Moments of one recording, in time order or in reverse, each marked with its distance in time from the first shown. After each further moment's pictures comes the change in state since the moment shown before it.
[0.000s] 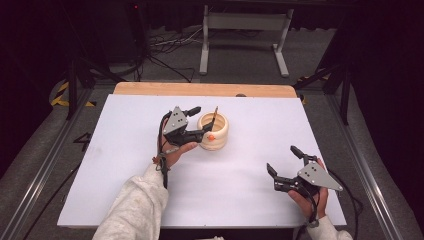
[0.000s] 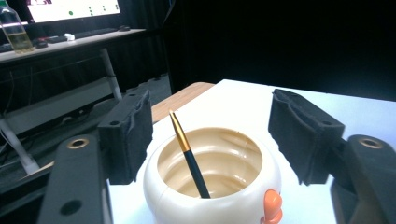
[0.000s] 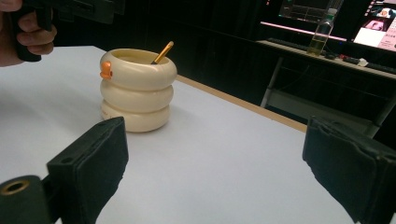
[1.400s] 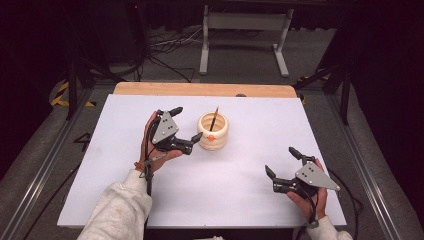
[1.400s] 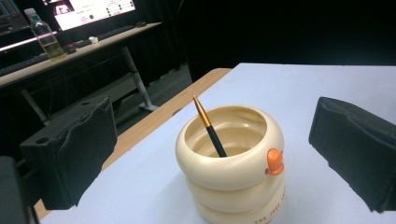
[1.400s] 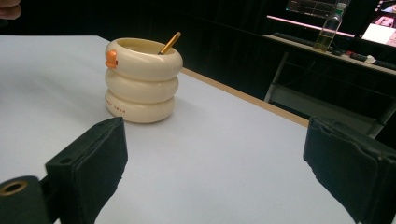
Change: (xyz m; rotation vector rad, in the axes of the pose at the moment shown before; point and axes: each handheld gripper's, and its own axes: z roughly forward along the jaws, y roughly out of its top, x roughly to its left) left arm -0.007 0.010 -0.043 0.063 0.078 0.114; right arm 0.003 -0.002 0.001 0.028 0.020 -0.022
